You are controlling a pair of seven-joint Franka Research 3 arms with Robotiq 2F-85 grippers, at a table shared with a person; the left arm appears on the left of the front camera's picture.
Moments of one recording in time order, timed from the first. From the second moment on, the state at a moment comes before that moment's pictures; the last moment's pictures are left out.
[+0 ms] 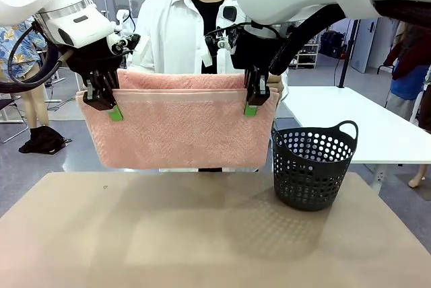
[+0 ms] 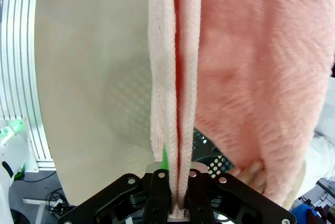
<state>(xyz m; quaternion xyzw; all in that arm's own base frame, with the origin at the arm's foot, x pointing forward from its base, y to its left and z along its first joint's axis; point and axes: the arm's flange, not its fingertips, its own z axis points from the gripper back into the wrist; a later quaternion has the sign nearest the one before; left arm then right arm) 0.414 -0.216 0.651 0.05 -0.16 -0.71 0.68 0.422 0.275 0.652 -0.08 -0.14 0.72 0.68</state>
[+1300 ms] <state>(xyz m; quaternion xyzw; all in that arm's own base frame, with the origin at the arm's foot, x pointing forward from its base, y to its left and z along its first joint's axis) 0.413 -0.217 0.651 0.05 -0.16 -0.71 0.68 0.422 0.275 0.652 -0.08 -0.14 0.72 0.68</state>
